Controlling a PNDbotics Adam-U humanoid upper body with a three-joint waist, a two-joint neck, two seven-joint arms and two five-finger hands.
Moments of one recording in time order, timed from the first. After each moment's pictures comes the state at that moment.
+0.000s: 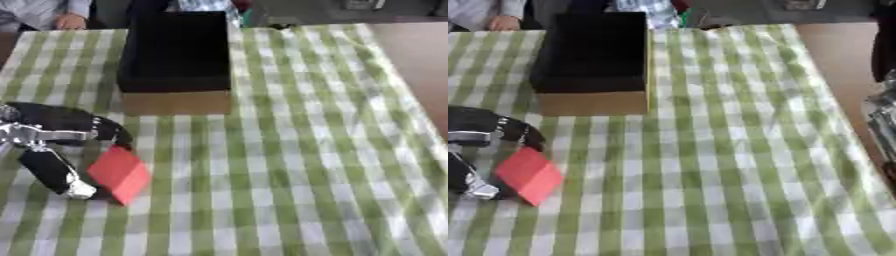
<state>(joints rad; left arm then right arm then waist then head) -0.80 0.78 -0.52 -1.55 -0.44 -0.25 -0.86 -0.48 -0.67 0.01 -1.98 -0.20 -0.05 -0.50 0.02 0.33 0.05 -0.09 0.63</state>
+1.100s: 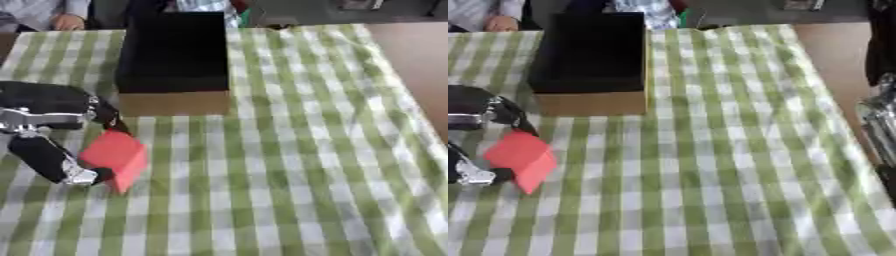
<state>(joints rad) -0.82 0.77 -0.36 -1.72 -0.45 -0.21 -0.89 -0.47 -0.66 0.01 -1.98 -0.21 -0.04 -0.49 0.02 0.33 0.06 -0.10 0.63</state>
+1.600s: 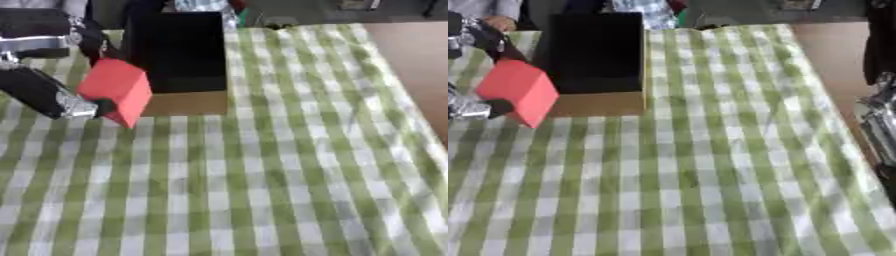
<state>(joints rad) -0.99 0.63 -0.26 -1.54 -0.51 -0.15 -0.80 -0.47 -0.66 0.01 -1.98 -0.21 -0.04 -0.49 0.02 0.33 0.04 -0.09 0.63</state>
